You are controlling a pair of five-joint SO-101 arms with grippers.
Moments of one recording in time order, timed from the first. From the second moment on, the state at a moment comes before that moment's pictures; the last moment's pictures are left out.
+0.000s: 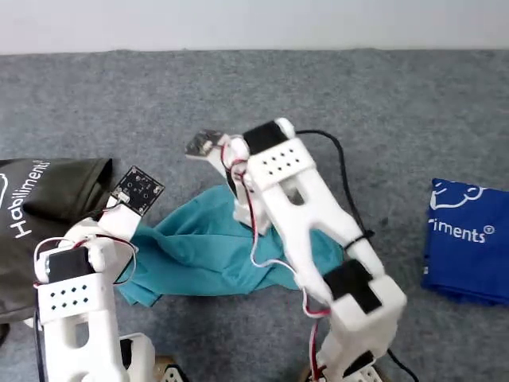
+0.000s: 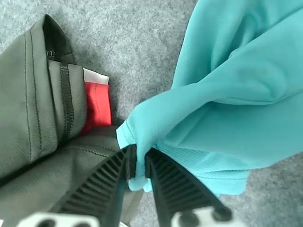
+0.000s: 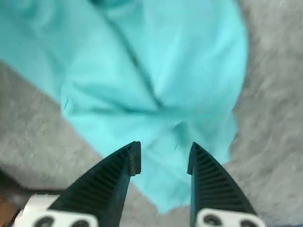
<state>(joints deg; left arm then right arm) -17.9 -49.5 58.9 70.2 -38.4 -31.5 12.7 -10.4 100.5 29.6</state>
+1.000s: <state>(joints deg) -17.9 -49.5 58.9 70.2 -38.4 -32.0 13.0 5.2 94.1 37.0</state>
